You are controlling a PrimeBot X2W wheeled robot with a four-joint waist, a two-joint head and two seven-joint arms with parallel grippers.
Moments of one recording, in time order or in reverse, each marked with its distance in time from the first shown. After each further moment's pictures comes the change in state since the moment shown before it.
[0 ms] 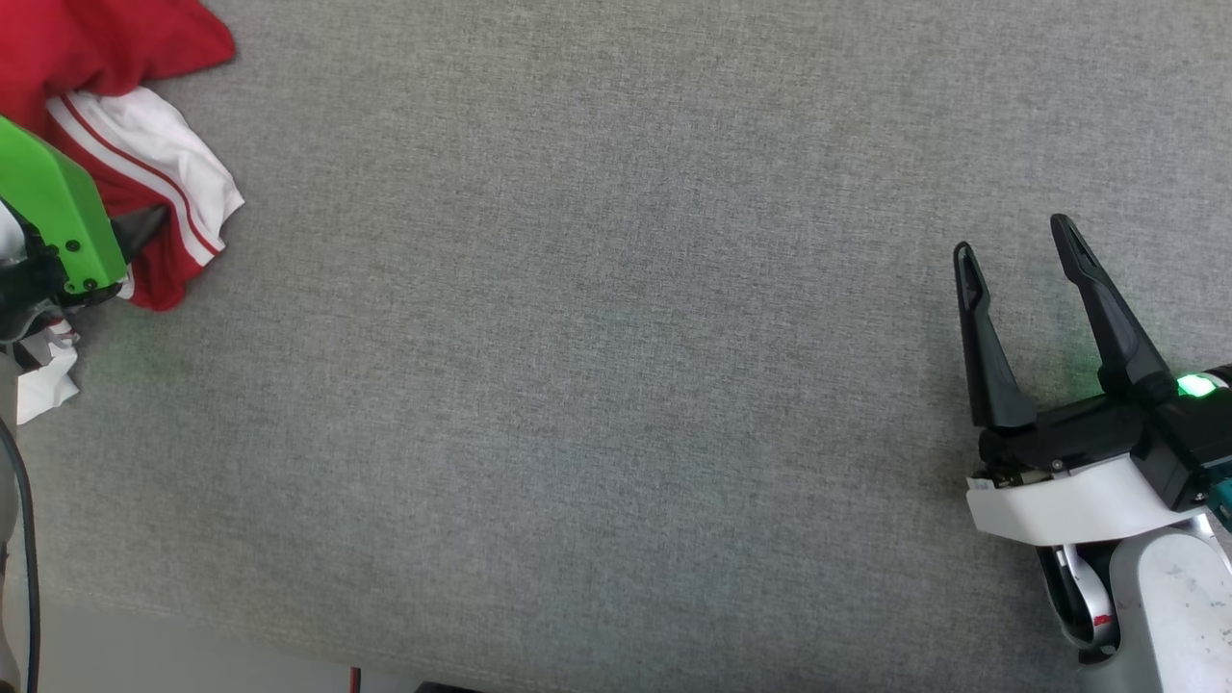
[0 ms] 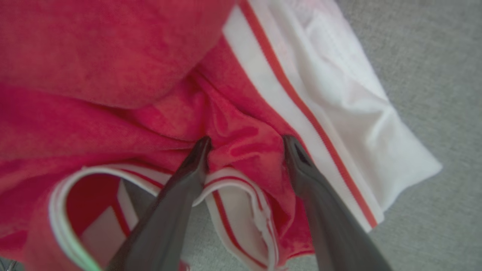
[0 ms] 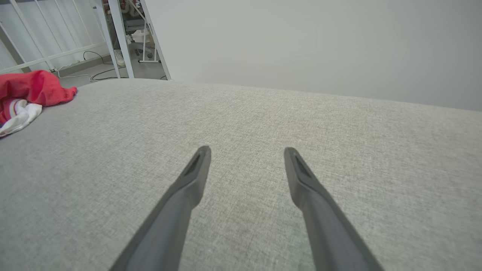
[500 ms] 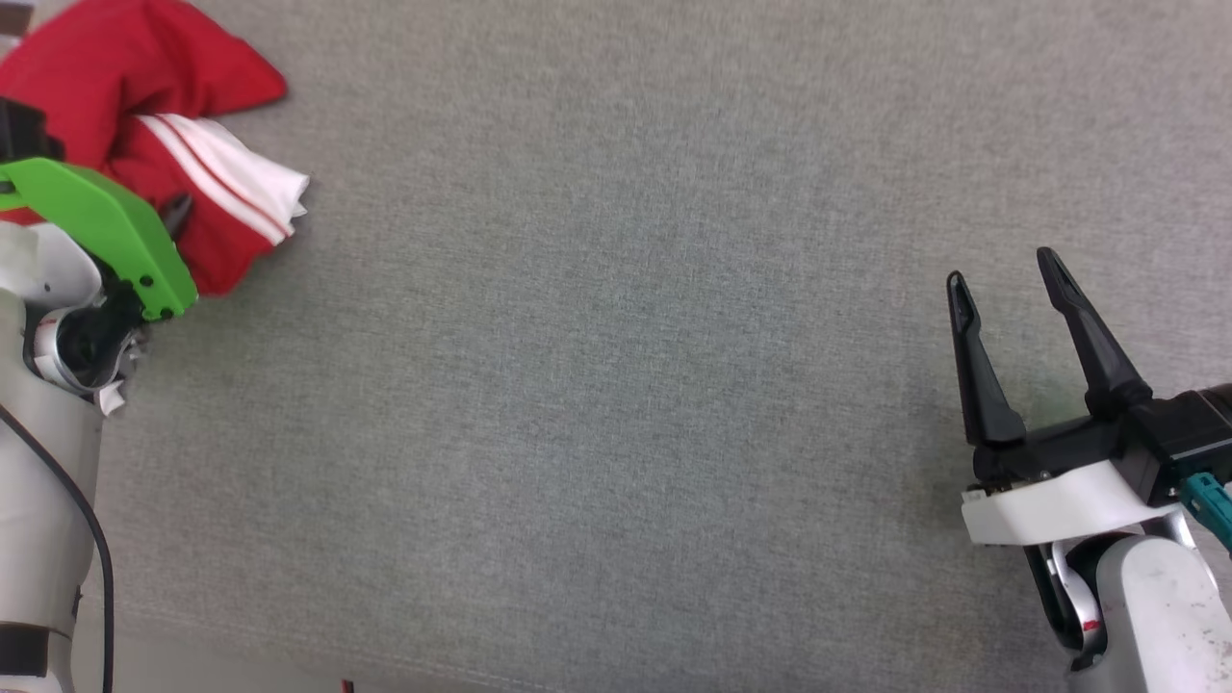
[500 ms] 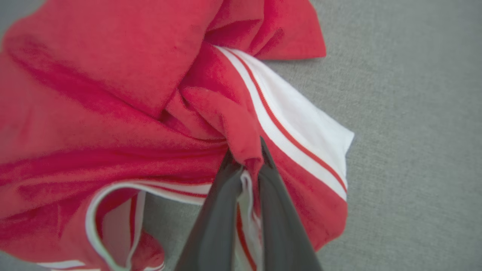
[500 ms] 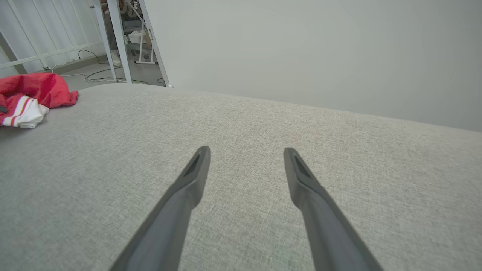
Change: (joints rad) left arm 0.096 -0.052 0.003 -0.085 -0.023 -0.002 -0.277; right arm 0.006 0.012 -0.021 0.098 -0.006 0.000 -0.010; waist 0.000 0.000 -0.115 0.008
